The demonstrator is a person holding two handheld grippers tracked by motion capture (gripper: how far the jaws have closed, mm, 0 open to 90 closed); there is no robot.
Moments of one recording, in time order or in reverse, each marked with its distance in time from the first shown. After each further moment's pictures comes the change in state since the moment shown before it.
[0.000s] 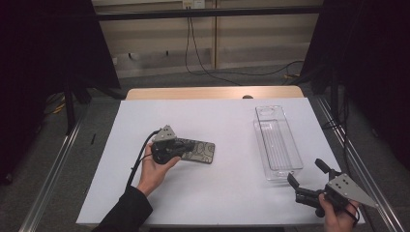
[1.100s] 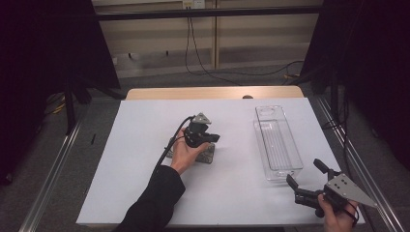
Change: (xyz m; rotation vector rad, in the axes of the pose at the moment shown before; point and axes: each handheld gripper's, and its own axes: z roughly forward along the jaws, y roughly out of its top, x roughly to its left) left arm 0.004 0.044 0.096 0.195 0.002 -0.017; right arm 0.001 0.000 0.001 0.008 0.022 -0.011
